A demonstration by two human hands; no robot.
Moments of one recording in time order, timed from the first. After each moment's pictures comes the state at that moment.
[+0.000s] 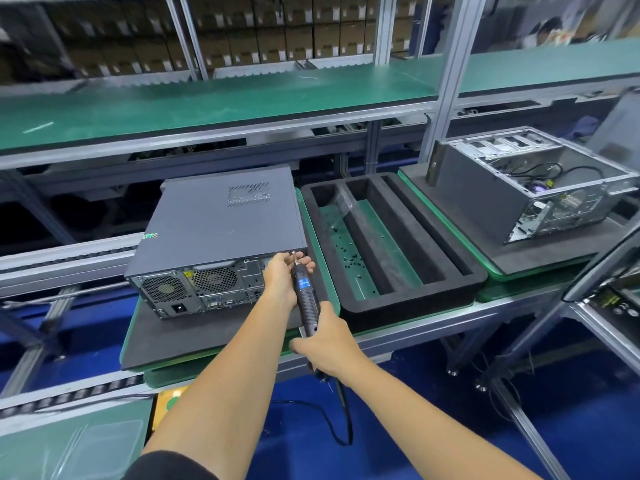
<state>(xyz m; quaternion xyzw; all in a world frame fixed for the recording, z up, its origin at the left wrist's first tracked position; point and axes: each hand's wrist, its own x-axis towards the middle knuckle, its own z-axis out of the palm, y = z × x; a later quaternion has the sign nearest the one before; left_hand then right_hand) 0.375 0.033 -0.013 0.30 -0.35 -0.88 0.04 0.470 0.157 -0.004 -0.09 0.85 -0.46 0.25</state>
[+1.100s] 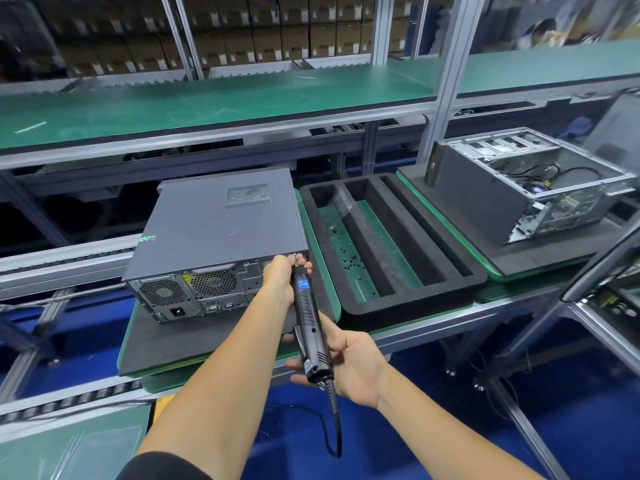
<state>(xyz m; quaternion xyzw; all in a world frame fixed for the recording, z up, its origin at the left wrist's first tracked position) 0.367 0.026 -0.005 0.33 -0.41 -0.85 0.03 0.470 0.187 -0.034 0.00 0.29 -0.81 0.50</state>
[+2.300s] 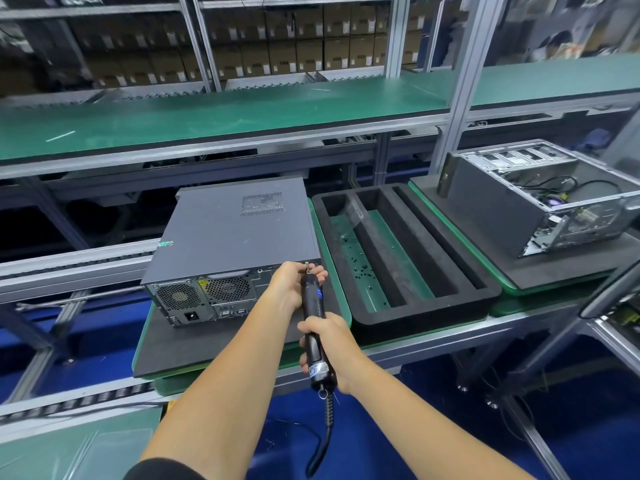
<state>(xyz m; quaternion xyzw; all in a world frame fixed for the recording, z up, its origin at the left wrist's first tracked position) 0.377 0.018 0.013 0.33 -0.41 -0.85 -0.04 0.468 0.138 0.007 0.06 0.58 -0.73 0.35</state>
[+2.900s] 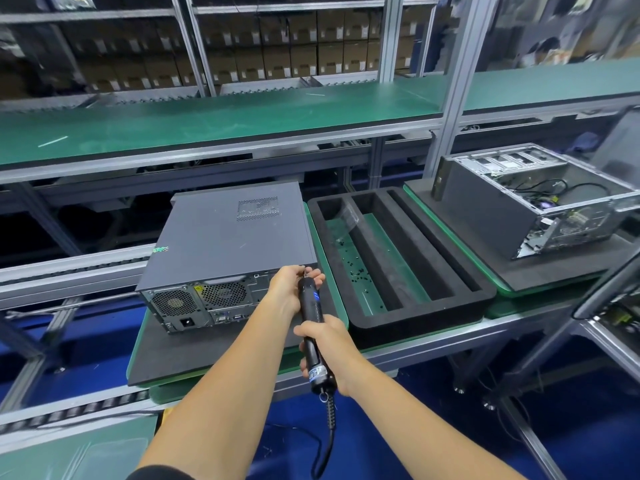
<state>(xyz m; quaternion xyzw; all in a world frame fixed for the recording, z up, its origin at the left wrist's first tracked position) 0.375 0.019 0.009 0.34 -0.40 -0.85 -0.03 0.465 0.139 0.007 0.05 0.61 -0.71 0.35</state>
